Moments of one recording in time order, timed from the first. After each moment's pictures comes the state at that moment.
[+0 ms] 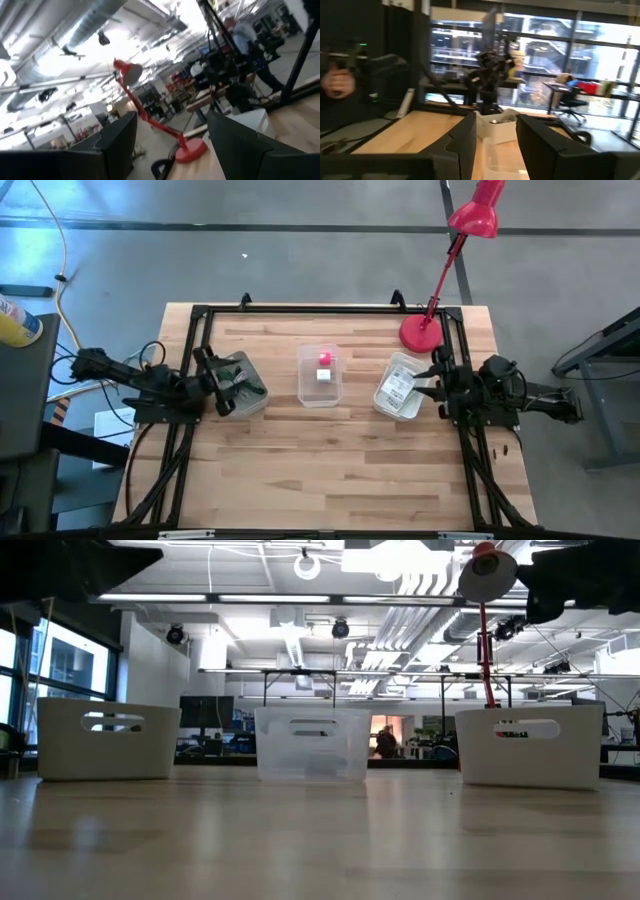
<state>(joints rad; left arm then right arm) -0.18 0.25 0.01 0.61 -0.49 0.76 -0.14 0.02 0.13 0.06 -0.22 -0.07</state>
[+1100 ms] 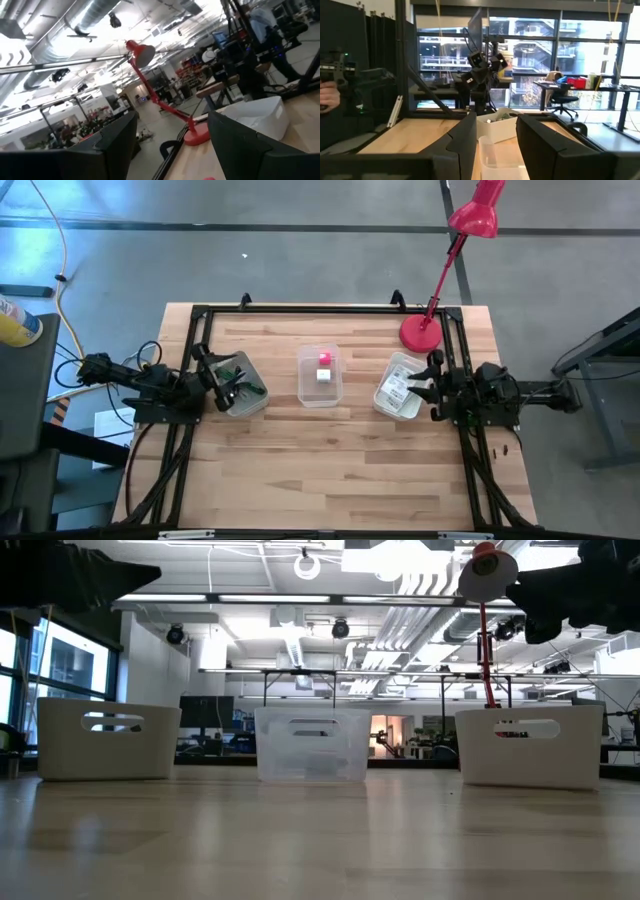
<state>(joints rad) -0.18 0.09 0.01 0.43 -0.59 0.73 -0.02 0.02 0.01 0.23 -0.02 -0.02</state>
